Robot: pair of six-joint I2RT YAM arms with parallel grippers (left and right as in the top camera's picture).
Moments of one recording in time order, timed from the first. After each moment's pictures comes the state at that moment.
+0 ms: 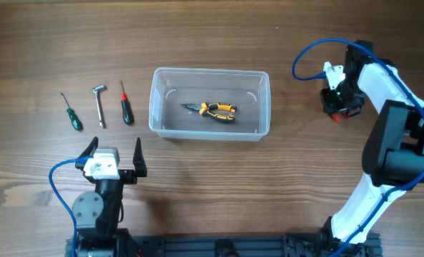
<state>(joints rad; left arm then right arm) 0.02 0.01 0.06 -0.17 0.05 0.00 -0.18 2.07 1.40 -0.84 0.02 -0.41</state>
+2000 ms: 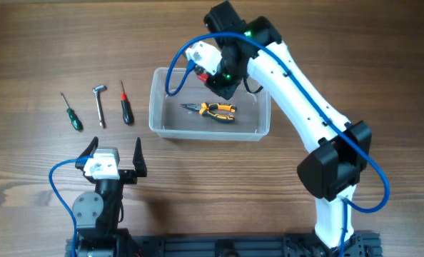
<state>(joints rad) 0.02 0.01 0.06 -0.17 0.05 0.00 0.56 2.11 2.08 -1.31 -0.16 -0.50</state>
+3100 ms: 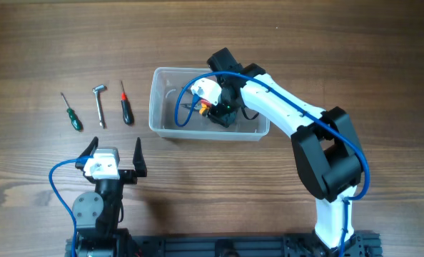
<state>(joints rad) 0.02 0.01 0.06 -0.17 0.05 0.00 0.56 2.10 1.52 -0.76 -0.15 -0.57</state>
